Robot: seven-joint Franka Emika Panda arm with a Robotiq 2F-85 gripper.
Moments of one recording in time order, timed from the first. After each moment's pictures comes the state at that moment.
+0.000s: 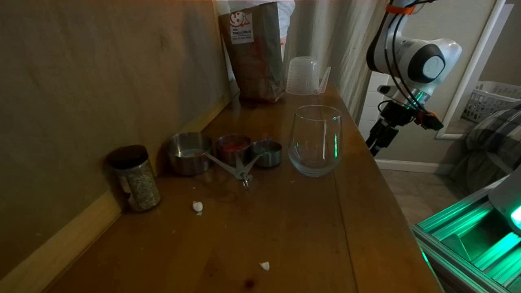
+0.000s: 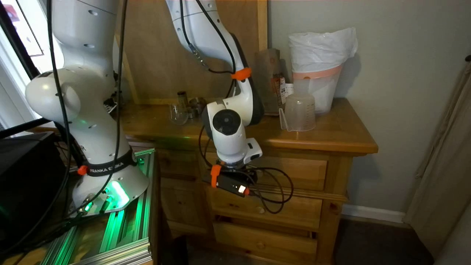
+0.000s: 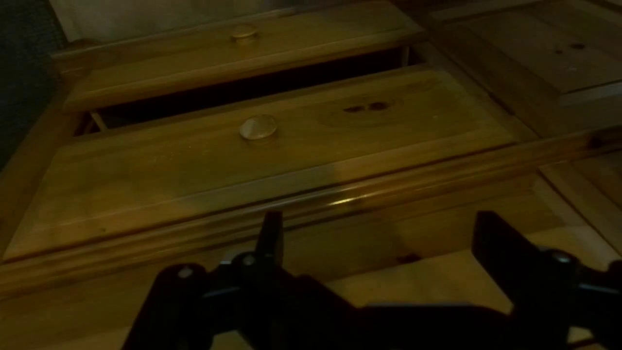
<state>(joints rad) -0.12 0.48 -0.06 -2.55 1.47 2.69 -2.41</state>
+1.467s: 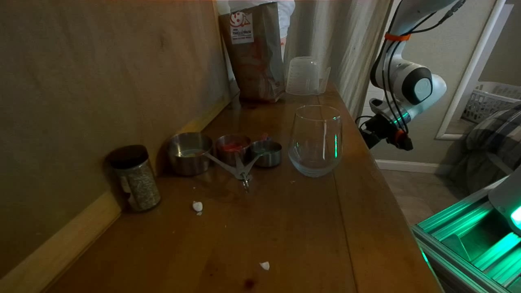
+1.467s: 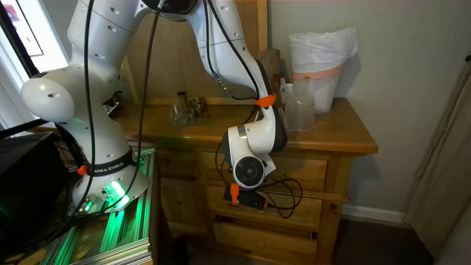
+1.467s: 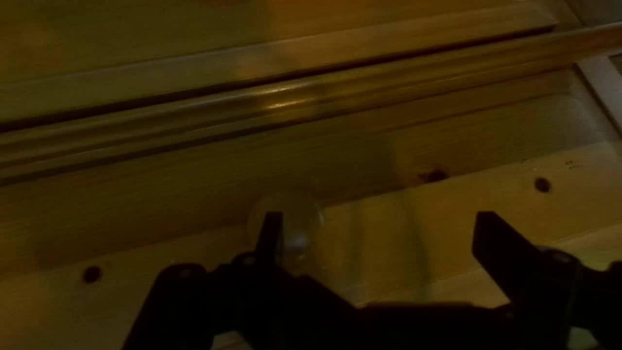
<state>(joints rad) -0.22 0.73 -0.11 -2.31 1.50 2.20 -2.64</state>
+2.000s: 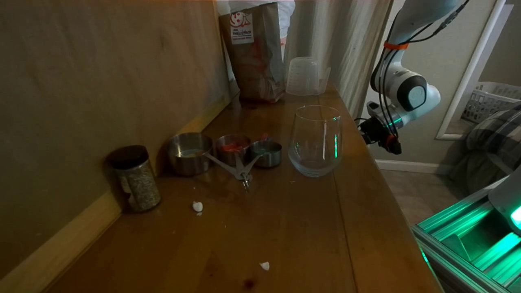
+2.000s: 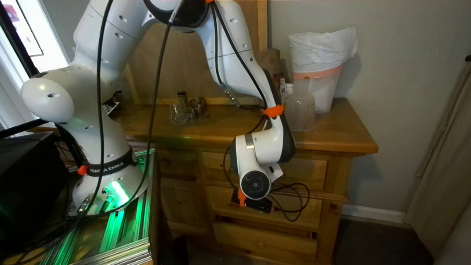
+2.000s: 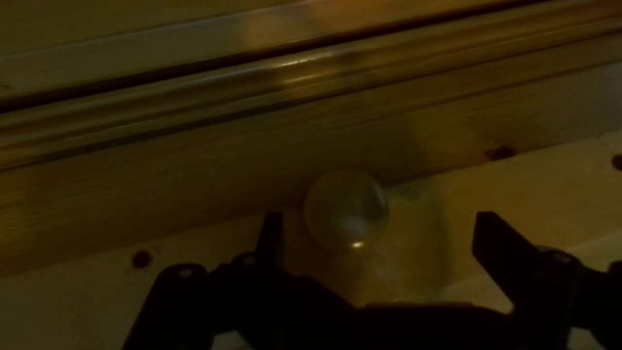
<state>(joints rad) -0.22 0.82 -0.13 -2.21 1.57 2.09 -2.67</state>
